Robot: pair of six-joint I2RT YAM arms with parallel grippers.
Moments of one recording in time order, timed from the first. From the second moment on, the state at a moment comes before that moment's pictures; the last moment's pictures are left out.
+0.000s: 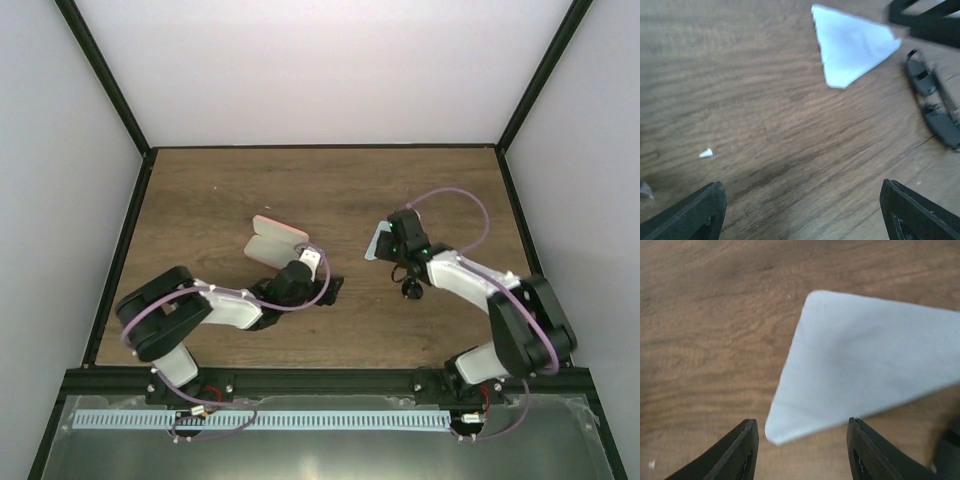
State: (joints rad) left arm -0.92 1.70 0.57 0.56 -0.13 -0.53; right arm 0.44 1.37 0.69 -0.14 0.13 0.58
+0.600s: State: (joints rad) left arm -0.92 1.22 0.92 -0.10 -0.32 -0.54; right arm 0.51 1.77 0.93 -0.13 0.07 0.51
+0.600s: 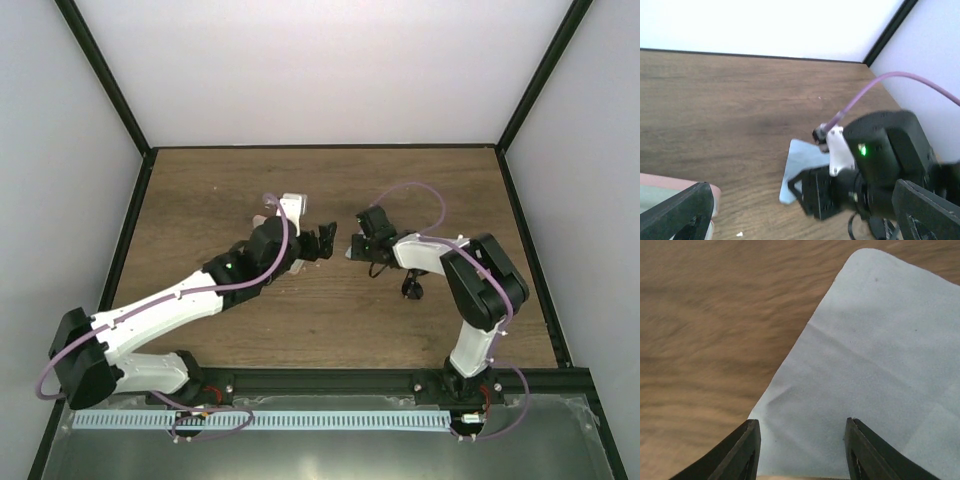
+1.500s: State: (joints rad) left arm -0.87 1.35 0.69 0.13 -0.31 -0.44; right arm 0.57 1.53 0.74 -0.12 0.15 0.51
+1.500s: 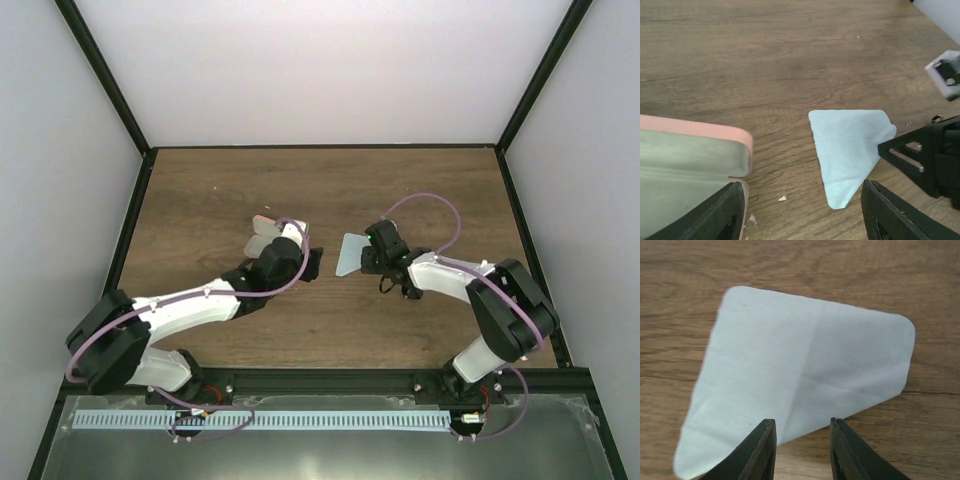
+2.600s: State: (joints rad) left arm -0.83 1.70 0.96 0.15 -0.24 -0.42; right arm 0.57 1.72 0.83 -0.06 0.12 0.50
